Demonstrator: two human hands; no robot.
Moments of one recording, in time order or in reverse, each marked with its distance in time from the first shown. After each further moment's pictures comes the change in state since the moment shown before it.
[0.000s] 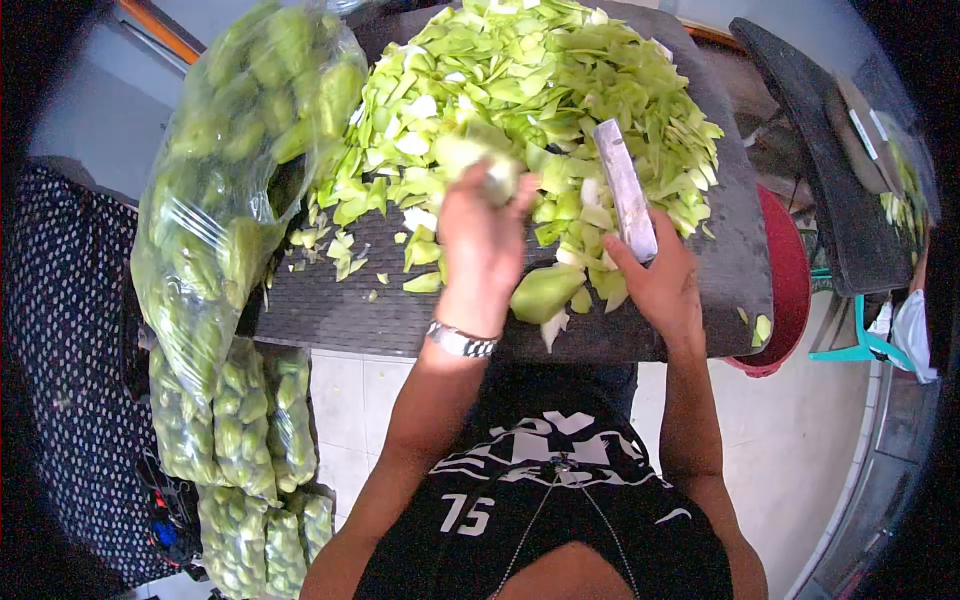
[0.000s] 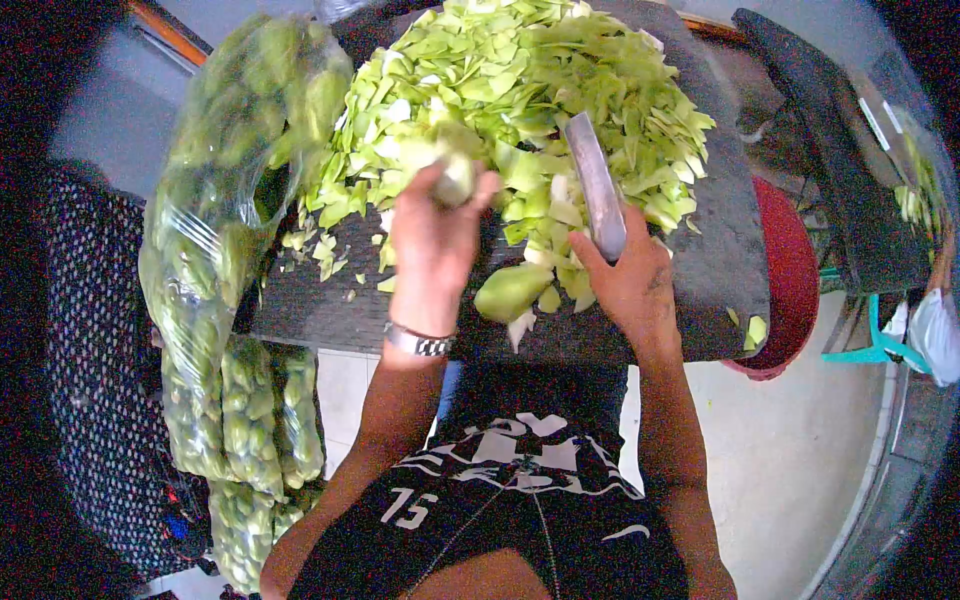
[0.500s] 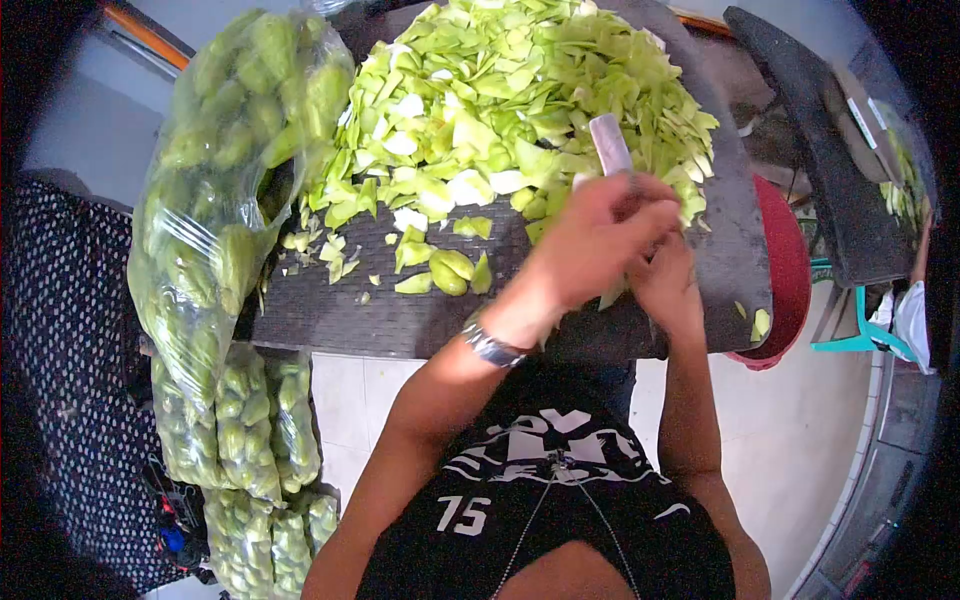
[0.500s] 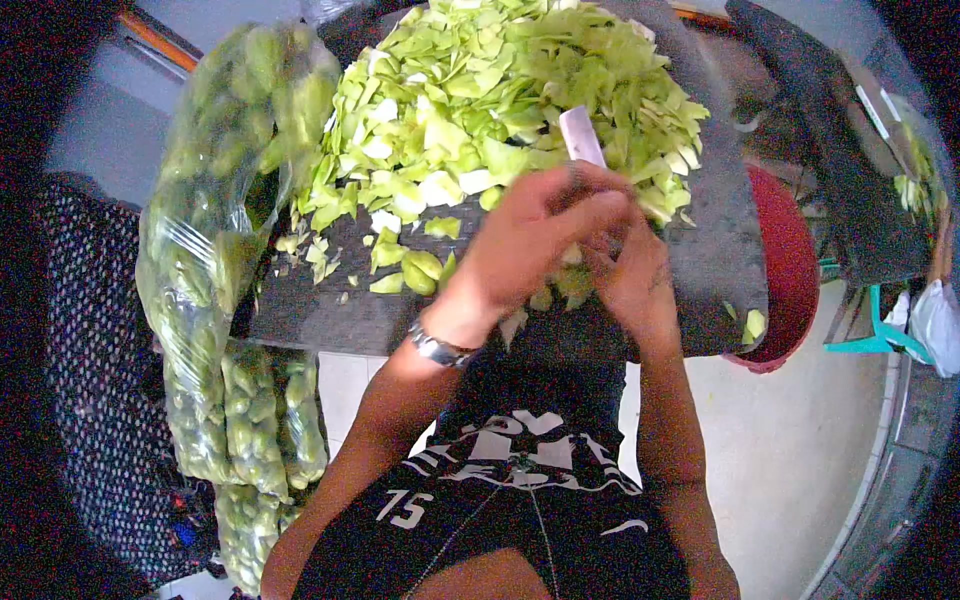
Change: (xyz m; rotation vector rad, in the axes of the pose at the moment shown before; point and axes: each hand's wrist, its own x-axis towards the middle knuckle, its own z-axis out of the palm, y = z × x) left_hand -0.047 -0.037 0.044 0.771 -0.895 -0.023; right_hand -0.001 0.028 0.002 0.025 0.015 -0.147
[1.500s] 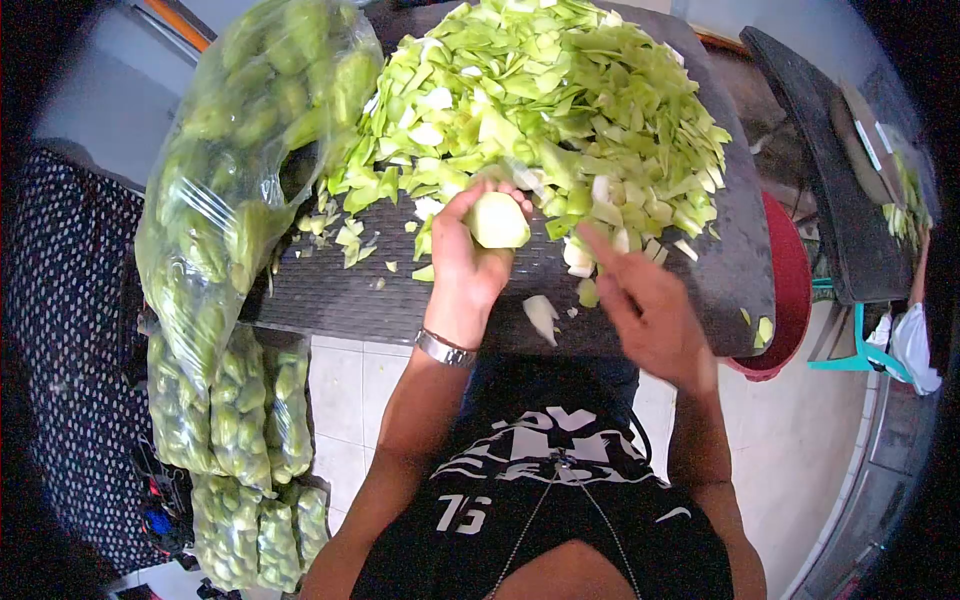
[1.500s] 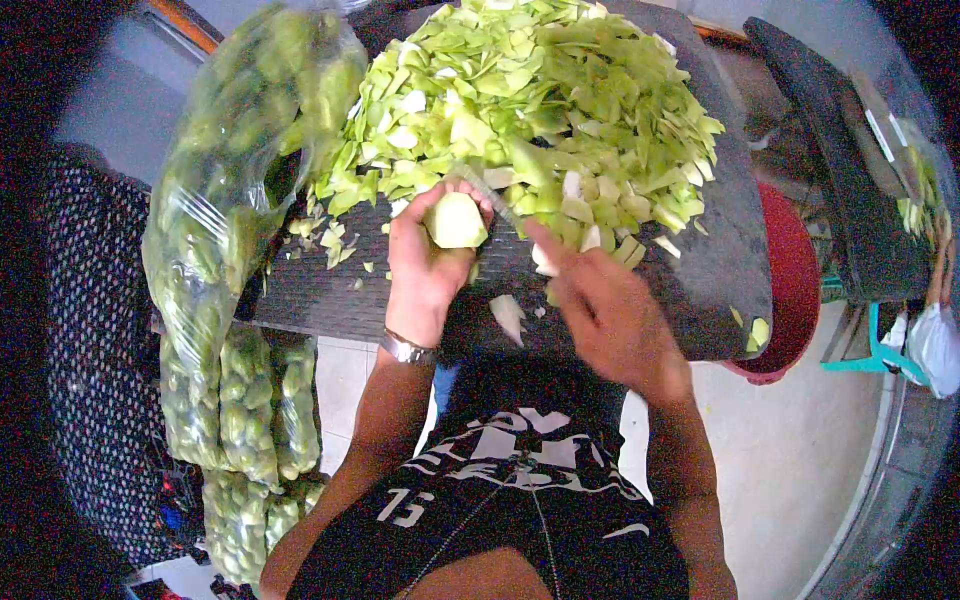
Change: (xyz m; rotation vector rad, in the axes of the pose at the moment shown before) left_hand -0.053 -0.025 -0.095 -1.020 0.690 -0.053; right_hand -0.023 -0.082 -0.030 0.151 -0.347 -0.251
